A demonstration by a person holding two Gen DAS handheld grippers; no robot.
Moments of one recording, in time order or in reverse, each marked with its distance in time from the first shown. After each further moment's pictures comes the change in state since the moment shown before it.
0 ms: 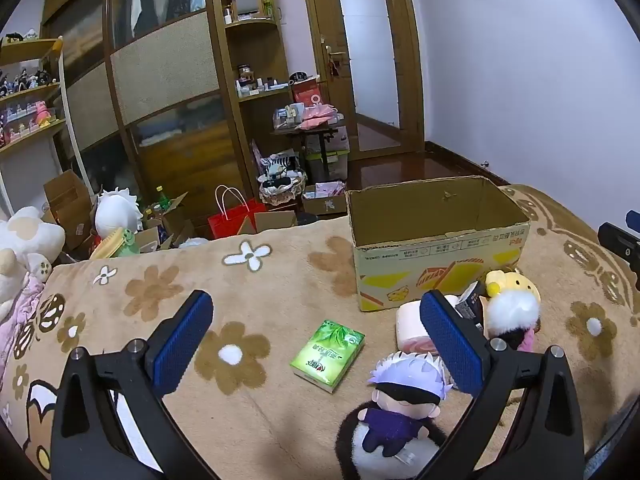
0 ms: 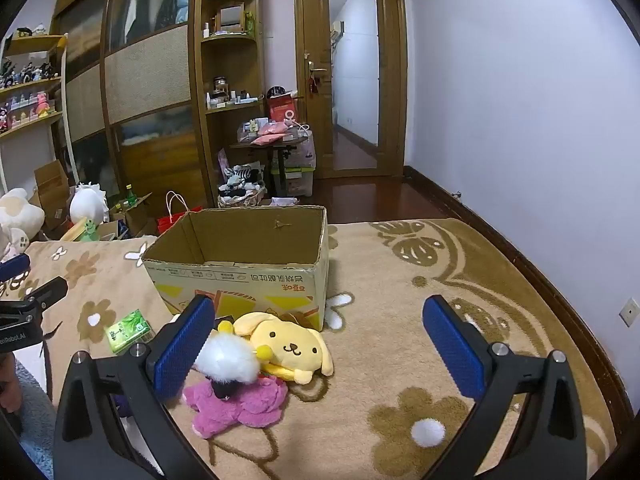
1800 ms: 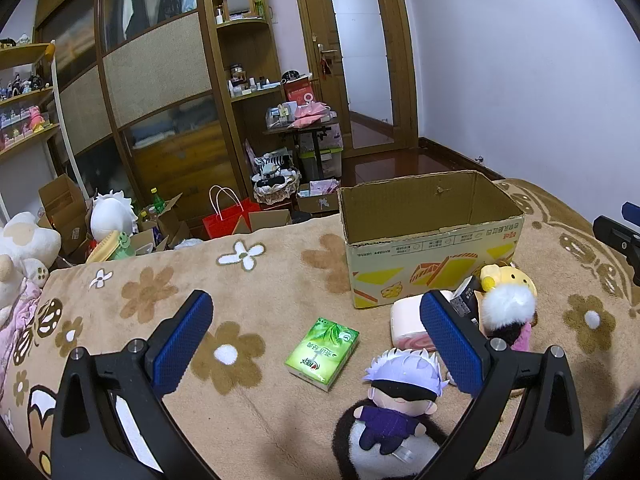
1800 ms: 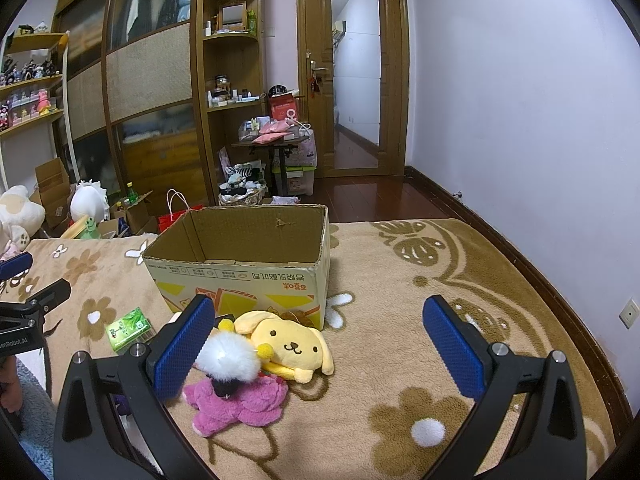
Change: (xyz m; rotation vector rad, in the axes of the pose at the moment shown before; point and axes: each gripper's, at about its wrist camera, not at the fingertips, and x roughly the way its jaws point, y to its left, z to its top) left arm 0.000 -0.004 -0.001 0.008 0.005 -0.006; right arm -0.001 0.001 0.000 -0.004 0.004 0.000
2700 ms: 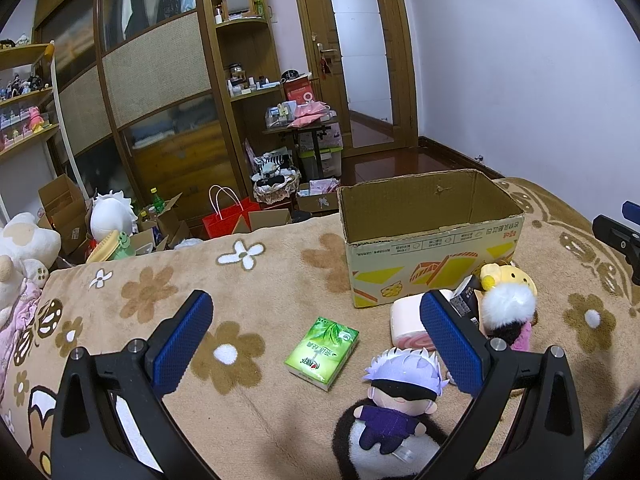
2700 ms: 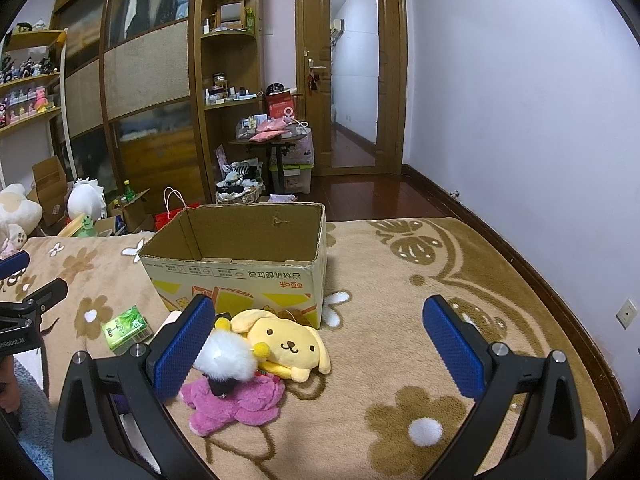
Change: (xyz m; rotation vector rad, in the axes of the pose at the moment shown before) left arm 0.000 0.000 0.000 0.002 0.002 0.002; right arm 0.001 0.001 -0.003 -0.002 0.003 -0.013
